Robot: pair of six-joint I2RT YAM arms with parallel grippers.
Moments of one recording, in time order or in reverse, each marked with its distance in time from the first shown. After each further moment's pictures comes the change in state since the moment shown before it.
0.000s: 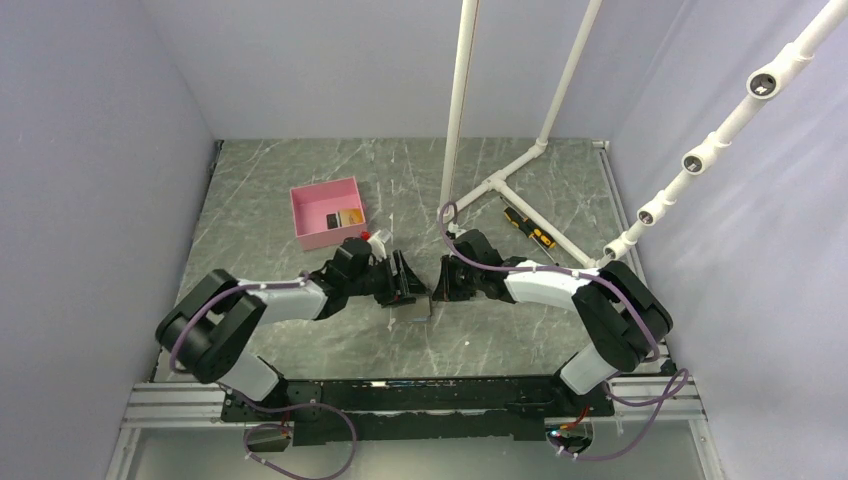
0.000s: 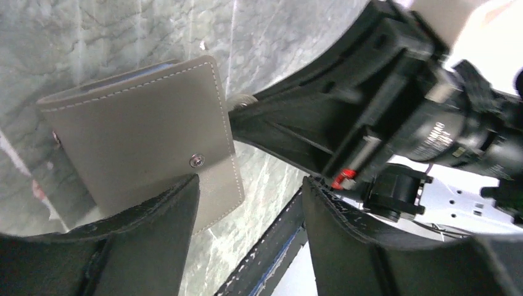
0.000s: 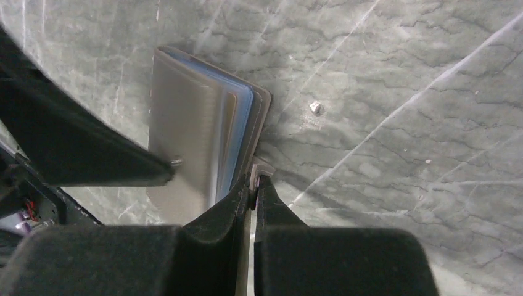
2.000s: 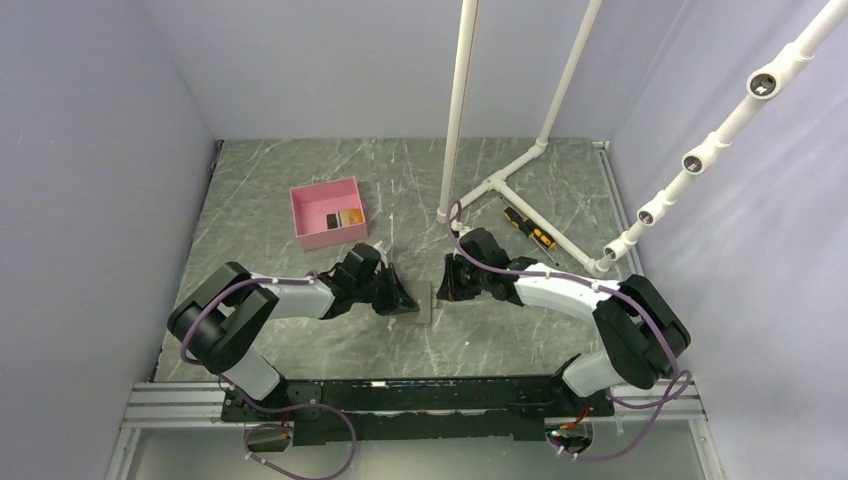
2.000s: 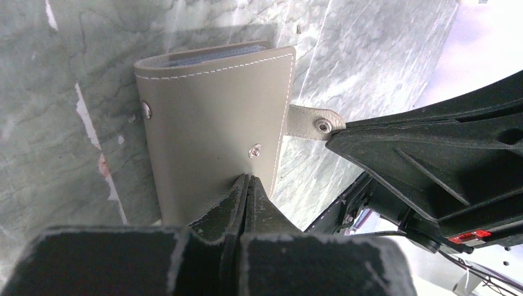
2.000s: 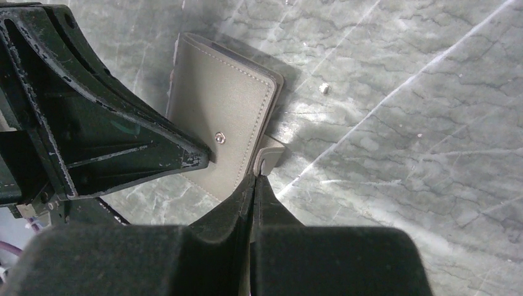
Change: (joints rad) left arm -0.040 0.118 0.036 -0.123 -0.095 -0.020; right arm 0.000 -0.114 -0.006 -0.079 0.004 -0.034
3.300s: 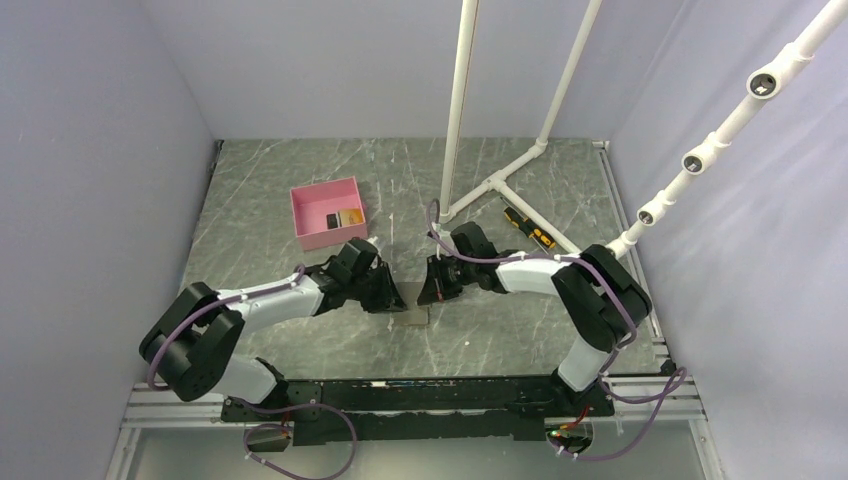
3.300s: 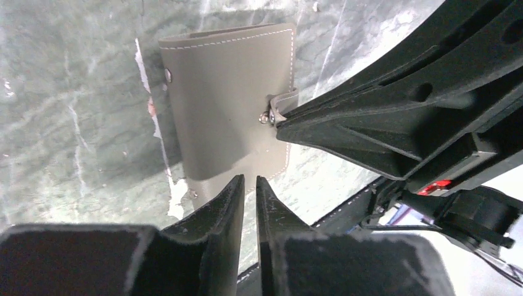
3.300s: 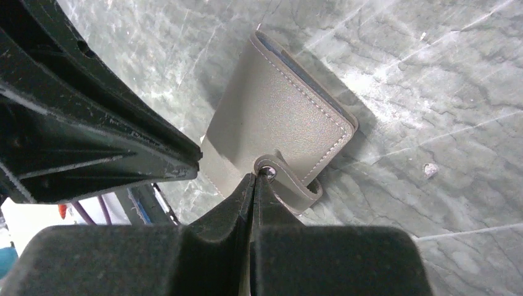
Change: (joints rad) left arm -0.004 -0.174 0.063 -0.331 -0.083 0.110; right arm -0.043 0.244 0.063 0.185 -0.375 -0.104
